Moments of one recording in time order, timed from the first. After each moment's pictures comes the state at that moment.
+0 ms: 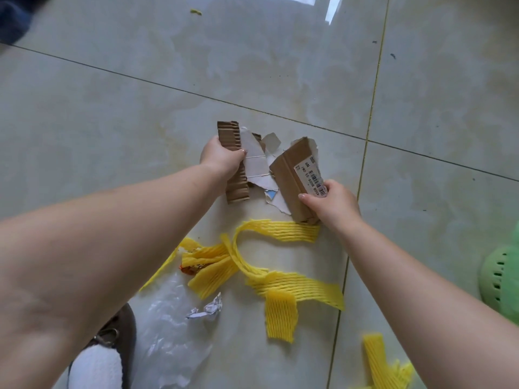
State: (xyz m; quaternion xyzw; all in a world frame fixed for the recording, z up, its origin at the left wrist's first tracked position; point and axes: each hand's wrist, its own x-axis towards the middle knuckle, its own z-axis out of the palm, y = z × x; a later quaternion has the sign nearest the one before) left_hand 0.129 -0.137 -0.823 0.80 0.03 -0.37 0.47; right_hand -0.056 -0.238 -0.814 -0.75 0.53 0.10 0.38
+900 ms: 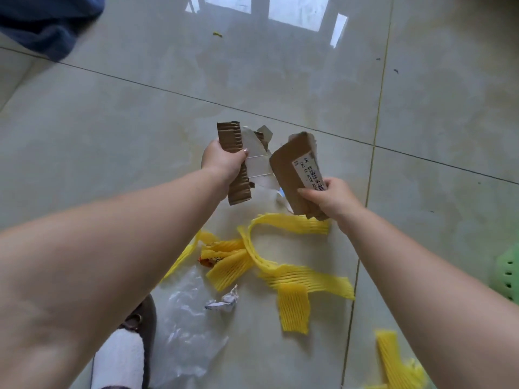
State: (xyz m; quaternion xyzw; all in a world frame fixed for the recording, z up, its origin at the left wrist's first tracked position) left_hand 0.125 -0.104 -0.789 0.77 0.04 -0.34 0.54; right_hand -0.043 -0.223 -0.799 -0.68 0.50 0.07 0.54
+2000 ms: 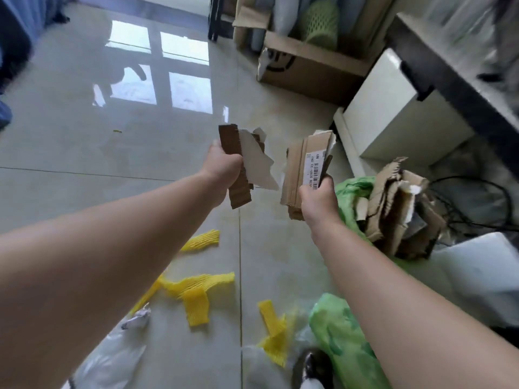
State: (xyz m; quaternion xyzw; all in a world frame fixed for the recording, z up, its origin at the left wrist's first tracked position) left_hand -0.042 -0.175 -0.572 0.63 -0.20 -0.44 0.61; right_hand -0.204 -0.215 -0.564 -0.60 0.61 -0.29 0.44
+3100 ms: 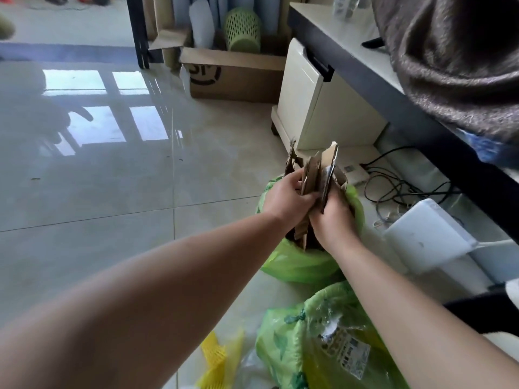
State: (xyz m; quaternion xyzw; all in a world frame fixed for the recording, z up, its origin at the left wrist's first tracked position) left_hand -0.319 -0.297 -0.568 0.64 -0.48 -0.39 0.45; right_hand -0.417 -0.302 -0.576 -0.68 0.59 -0.30 0.30
